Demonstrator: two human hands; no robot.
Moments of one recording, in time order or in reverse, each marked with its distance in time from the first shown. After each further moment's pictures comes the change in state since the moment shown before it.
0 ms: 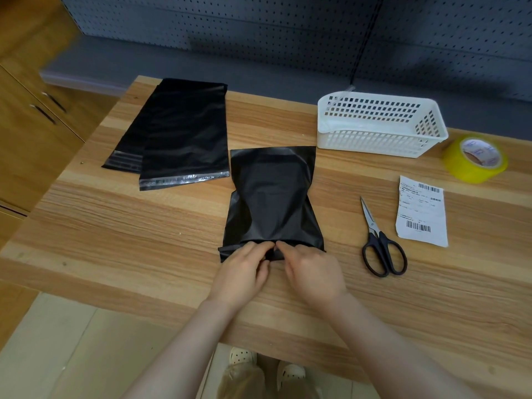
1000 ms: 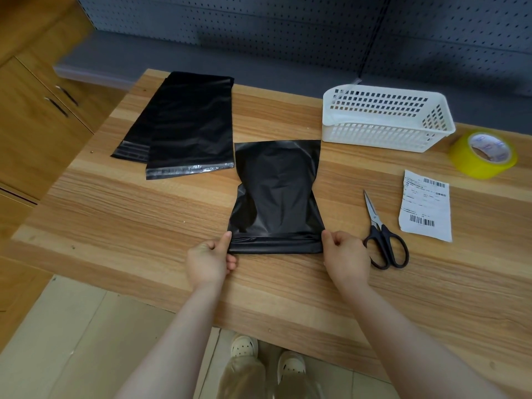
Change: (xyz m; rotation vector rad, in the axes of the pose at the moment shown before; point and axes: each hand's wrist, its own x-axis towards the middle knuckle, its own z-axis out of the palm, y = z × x) left_hand -0.006 -0.013 -0.012 -0.631 0.388 -1.045; right_hand -0.006 0.030 -0.015 0.525 -0.106 0.935
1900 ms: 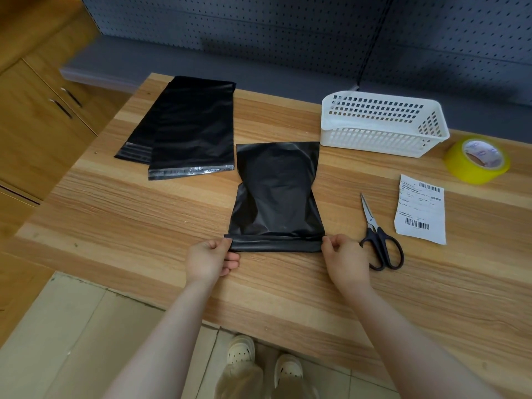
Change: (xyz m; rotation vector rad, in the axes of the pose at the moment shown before) left_hand -0.001 0.006 -0.011 -0.054 -0.203 -0.071; right_hand -0.002 0.005 -0.010 -0.026 -0.069 -0.105
